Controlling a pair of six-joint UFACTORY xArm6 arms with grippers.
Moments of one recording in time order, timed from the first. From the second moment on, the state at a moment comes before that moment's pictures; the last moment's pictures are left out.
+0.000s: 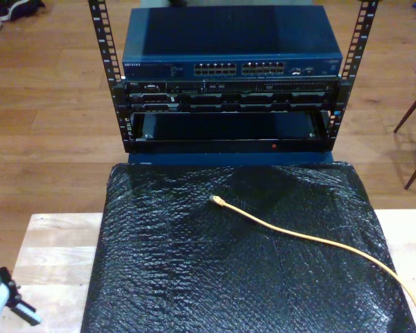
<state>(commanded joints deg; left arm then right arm) 39.1 -29.4 -31.5 -16.8 94.4 -227.4 -61.2 -27.5 -49.4 24.8 92.4 -122.1</state>
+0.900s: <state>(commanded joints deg) 28.4 -26.9 -32.4 -21.1 90.8 -236.8 -41.9 -25.2 -53.7 30.0 91.9 -106.8</state>
